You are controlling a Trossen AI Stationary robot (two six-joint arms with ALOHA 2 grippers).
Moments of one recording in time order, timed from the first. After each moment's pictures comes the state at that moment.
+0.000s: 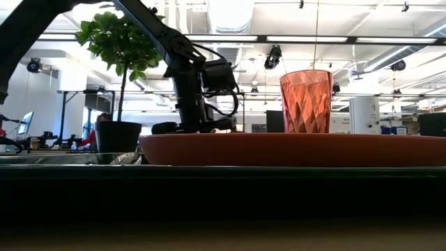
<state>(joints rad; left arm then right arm) 0.32 2.02 1.33 -0.54 -0.21 -0.96 0.33 0.93 1.43 -1.18 0.10 0.35</state>
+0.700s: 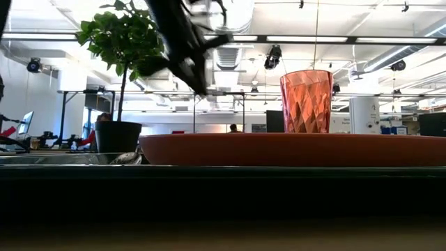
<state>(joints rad) 0.01 1.69 1.35 -0.70 -0.48 -1.13 0.33 0.93 1.43 -1.17 0.11 0.35</state>
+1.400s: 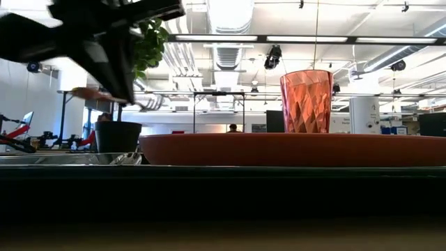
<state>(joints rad) -0.55 1.81 1.37 -1.01 -0.48 -2.12 0.33 0.96 1.43 -1.14 0.13 0.36</state>
